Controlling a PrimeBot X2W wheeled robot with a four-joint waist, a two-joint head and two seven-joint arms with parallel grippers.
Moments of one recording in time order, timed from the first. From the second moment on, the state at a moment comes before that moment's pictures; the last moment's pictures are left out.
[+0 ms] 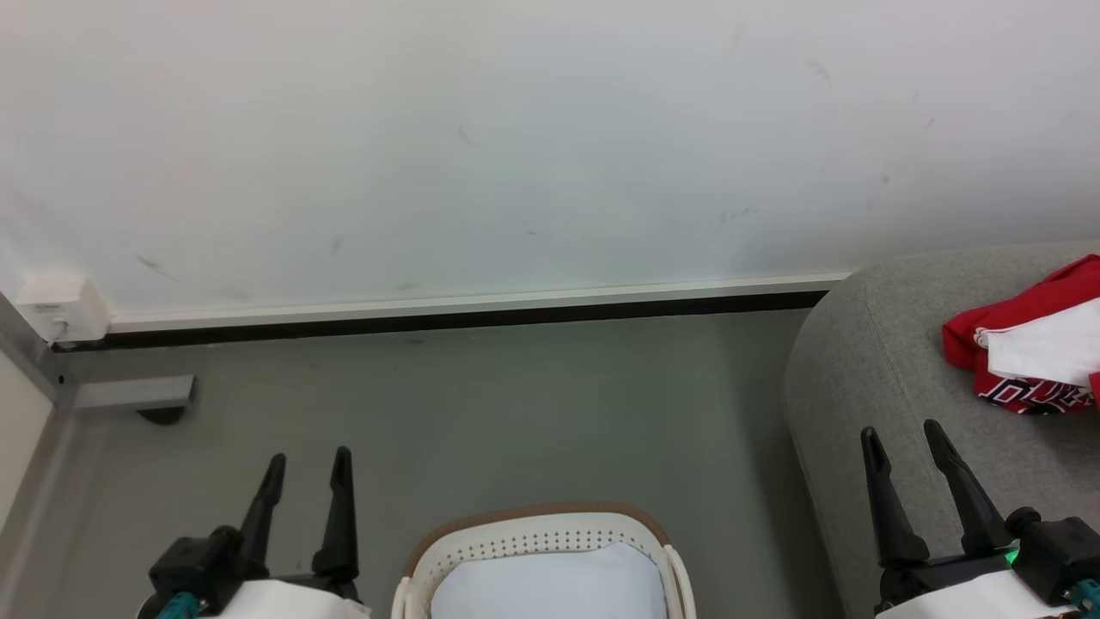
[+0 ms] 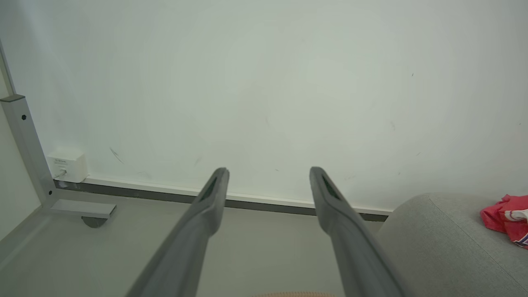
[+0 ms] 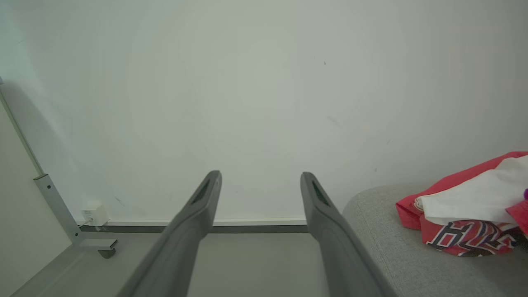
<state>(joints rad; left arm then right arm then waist) -0.08 0.05 -0.01 0.22 -0.24 -0.08 -0.26 -0.11 -0.15 0.15 0.19 0.40 0.13 -0.26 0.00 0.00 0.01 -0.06</state>
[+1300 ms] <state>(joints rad) -0.06 0.04 0.01 0.28 -0.60 -0.08 -0.16 -0.08 -0.12 0.11 0.24 0.72 0.13 -0.17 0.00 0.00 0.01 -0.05</state>
